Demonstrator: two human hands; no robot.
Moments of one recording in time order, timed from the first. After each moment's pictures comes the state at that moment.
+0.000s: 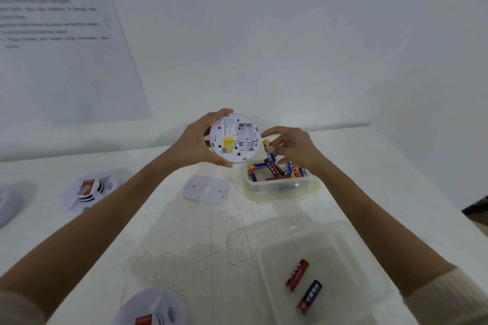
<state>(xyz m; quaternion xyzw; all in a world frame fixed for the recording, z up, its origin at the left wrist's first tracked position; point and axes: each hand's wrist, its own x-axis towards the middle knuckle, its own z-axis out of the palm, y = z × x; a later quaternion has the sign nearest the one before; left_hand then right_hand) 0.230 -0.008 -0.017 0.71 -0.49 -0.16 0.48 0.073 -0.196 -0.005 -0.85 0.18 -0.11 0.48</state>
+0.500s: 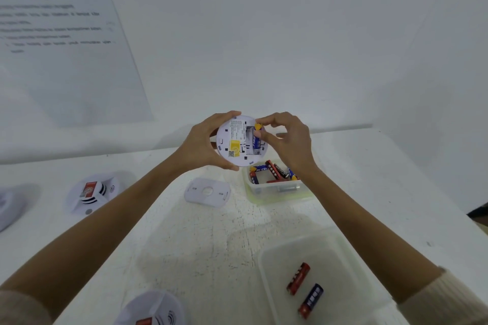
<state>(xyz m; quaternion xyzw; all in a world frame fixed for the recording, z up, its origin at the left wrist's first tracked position) 0.221 -0.015 -0.013 0.70 -0.51 -0.12 0.48 0.085 -0.168 -0.001 -0.83 0.15 -0.34 0.42</state>
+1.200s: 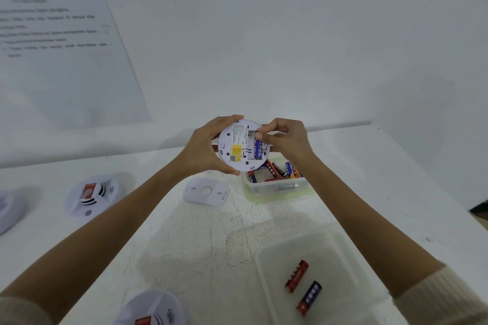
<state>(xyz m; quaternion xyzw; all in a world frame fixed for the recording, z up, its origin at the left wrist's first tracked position) 0.209 -0.016 -0.015 0.69 -0.53 -0.11 0.47 0.085 -0.178 0.000 -0.73 0.18 -0.25 0.61</state>
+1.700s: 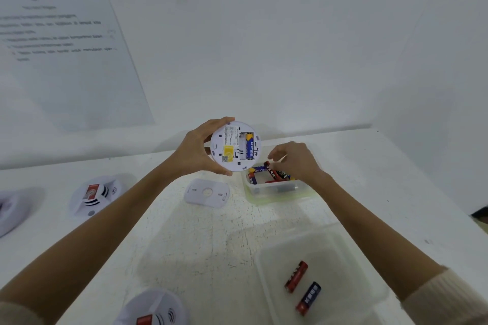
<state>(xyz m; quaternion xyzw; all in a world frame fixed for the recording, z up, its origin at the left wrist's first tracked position) 0.219 -0.004 -0.015 0.71 -0.51 -0.13 0.47 0.074 -0.202 -0.032 -0.92 0.24 -0.08 0.29</state>
